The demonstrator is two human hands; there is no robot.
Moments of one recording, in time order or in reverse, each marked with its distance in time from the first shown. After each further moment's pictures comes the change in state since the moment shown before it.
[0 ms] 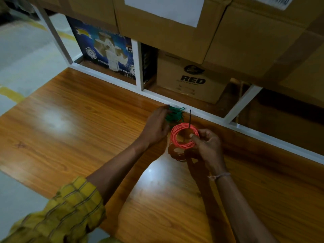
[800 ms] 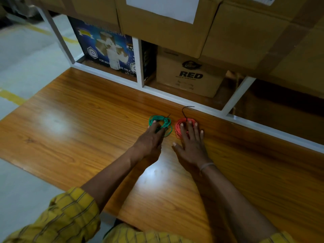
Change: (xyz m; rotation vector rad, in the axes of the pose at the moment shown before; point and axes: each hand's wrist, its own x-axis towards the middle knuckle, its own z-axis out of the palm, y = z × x) left_hand -0.075 0.001 -0.003 0.343 -0.460 -0.092; right_hand 0.008 0.072 0.026 -1.141 -0.288 -0.424
